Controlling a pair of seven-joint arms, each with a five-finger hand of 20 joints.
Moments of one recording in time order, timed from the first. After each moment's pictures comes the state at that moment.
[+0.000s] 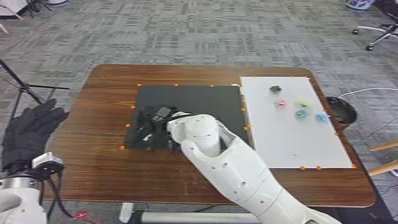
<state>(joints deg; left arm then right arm) 119.3 -74.4 -115.9 -111.7 54.8 -2.2 7.5 -63.5 -88.6 44.4 -79.6 -151.9 -25.0 -0.3</state>
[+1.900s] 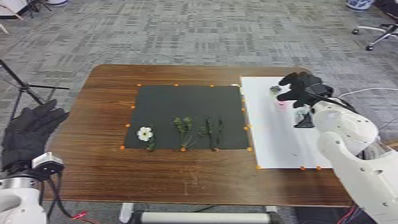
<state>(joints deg) 119.1 -74.8 -116.1 -111.7 55.0 -2.5 7.3 -81.9 -50.6 75.6 -99.3 -134.7 -9.5 15.4</state>
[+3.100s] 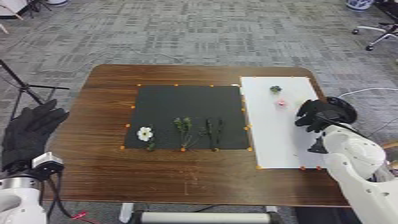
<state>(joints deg) 119.0 -74.9 -116.2 -111.7 55.2 -2.7 7.2 -92.5 -51.3 82.3 -98.2 -137.2 -10.1 17.8</state>
